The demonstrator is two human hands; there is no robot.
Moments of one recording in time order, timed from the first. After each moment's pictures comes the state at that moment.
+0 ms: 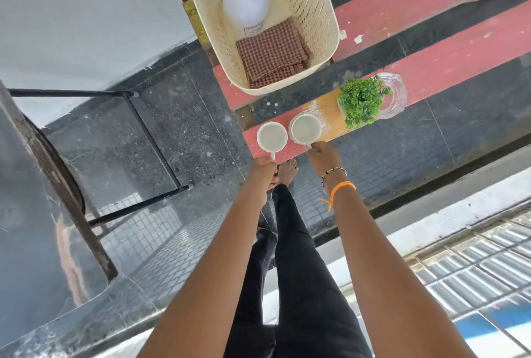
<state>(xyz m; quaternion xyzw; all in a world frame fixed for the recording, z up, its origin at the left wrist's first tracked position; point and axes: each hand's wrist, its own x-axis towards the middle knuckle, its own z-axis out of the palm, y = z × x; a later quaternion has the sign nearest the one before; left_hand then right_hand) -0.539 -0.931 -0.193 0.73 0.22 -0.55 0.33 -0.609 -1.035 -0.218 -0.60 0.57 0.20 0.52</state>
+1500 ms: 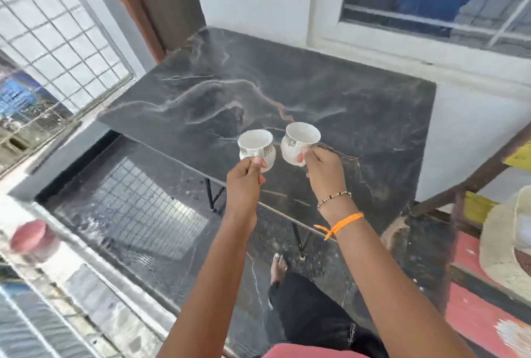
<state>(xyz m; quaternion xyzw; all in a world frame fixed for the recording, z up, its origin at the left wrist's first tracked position) -0.510 -0.432 0.074 0.68 0.28 0.09 0.67 -0.452 -0.544 0.064 -0.80 0.03 0.05 0.60</state>
